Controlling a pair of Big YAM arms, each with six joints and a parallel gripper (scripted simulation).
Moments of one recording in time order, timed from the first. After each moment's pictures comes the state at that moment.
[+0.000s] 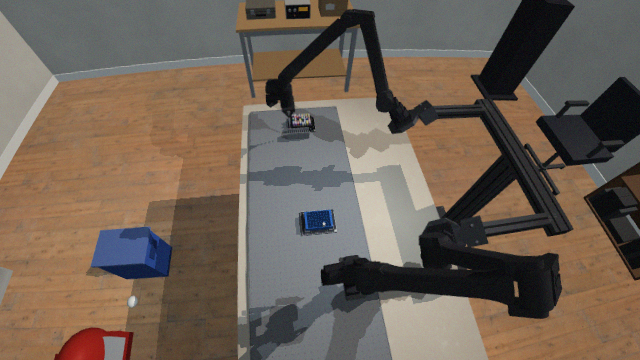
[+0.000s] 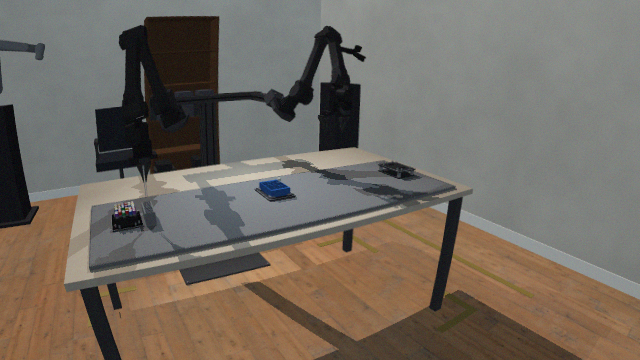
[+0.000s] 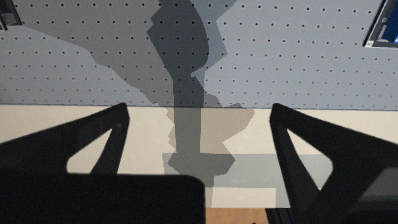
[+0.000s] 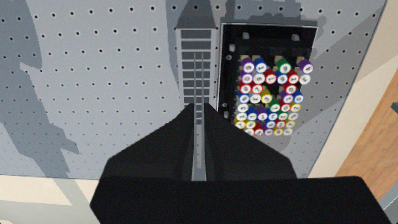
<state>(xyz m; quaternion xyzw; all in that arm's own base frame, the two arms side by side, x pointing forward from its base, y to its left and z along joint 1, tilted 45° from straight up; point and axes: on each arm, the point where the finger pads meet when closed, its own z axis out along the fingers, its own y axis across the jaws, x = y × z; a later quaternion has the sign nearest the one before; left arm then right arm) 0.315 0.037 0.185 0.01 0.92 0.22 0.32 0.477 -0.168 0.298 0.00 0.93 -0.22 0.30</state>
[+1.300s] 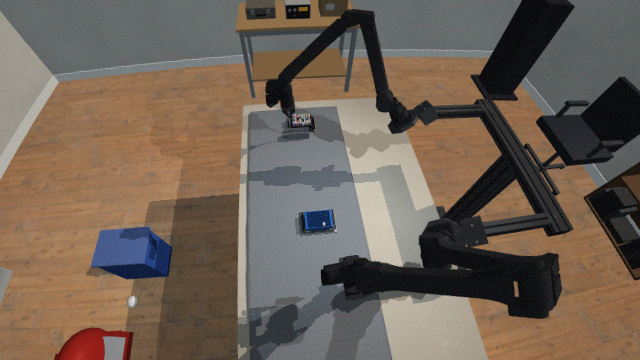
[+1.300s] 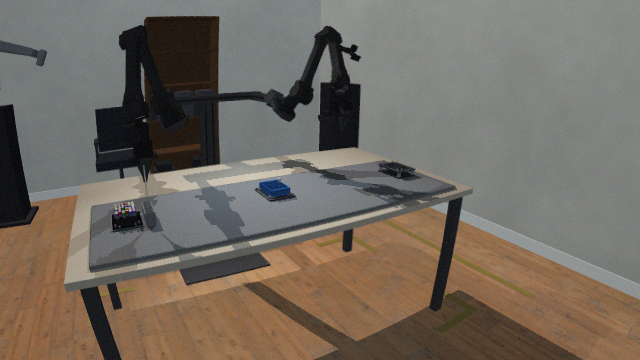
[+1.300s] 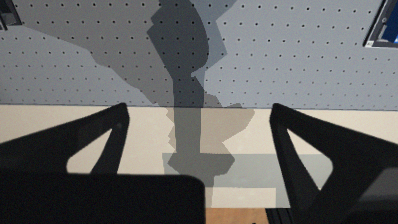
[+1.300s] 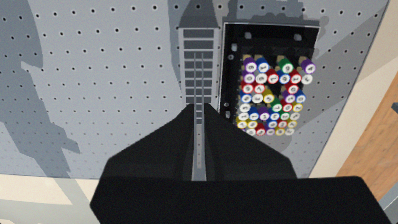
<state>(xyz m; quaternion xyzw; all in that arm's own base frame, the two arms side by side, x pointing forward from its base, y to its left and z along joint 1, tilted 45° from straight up) 0.315 0.037 0.185 0.01 0.92 0.22 0.32 0.477 -0.166 0.297 0.00 0.93 -0.22 0.30</state>
